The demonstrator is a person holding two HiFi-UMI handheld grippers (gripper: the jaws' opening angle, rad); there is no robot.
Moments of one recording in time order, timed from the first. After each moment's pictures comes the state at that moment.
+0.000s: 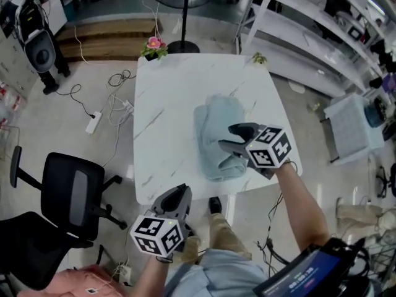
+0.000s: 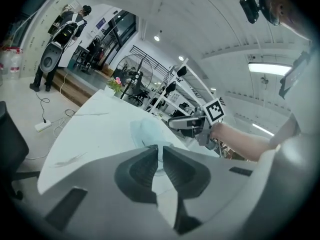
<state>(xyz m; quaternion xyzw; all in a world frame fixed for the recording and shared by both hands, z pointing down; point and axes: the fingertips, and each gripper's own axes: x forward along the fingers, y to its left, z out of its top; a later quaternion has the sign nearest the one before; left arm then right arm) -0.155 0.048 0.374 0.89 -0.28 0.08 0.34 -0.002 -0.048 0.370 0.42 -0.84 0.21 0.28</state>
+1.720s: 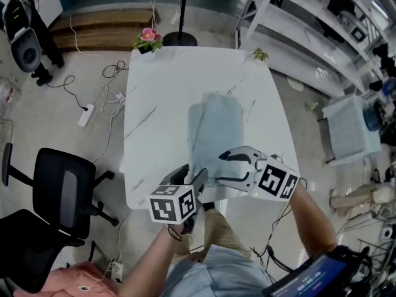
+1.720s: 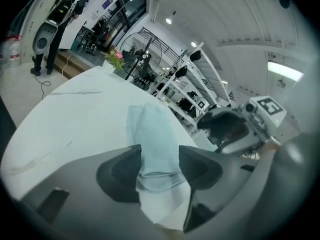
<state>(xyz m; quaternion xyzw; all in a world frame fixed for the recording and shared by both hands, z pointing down) -0.076 -0.003 0.428 0.85 -0.28 0.16 0.41 -0.047 0.024 0.370 0.23 -0.90 0.06 0.36</state>
